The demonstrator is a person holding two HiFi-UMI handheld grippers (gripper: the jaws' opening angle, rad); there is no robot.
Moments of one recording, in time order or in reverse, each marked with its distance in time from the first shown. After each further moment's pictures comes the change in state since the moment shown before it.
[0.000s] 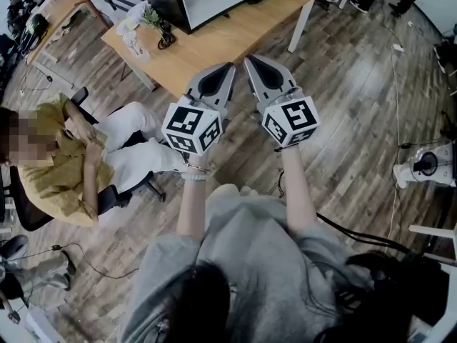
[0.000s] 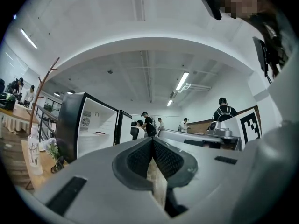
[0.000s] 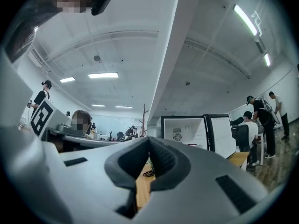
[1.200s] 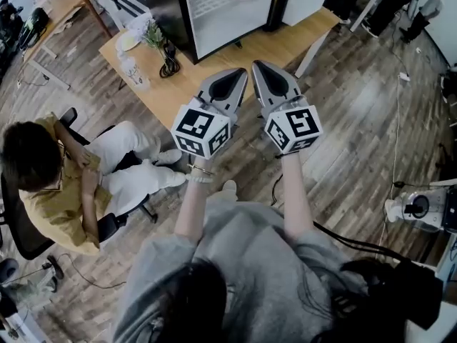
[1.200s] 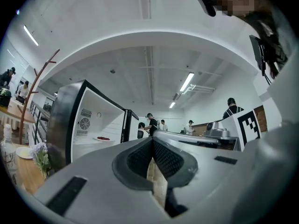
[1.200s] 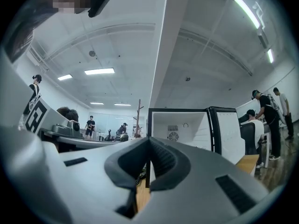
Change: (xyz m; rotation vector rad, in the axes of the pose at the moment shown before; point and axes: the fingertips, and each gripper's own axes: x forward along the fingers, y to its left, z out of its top) left arm 0.118 0.118 -0.003 -0.010 -0.030 0.009; right arm 0.144 -0.094 -0.030 0.003 0.023 0.013
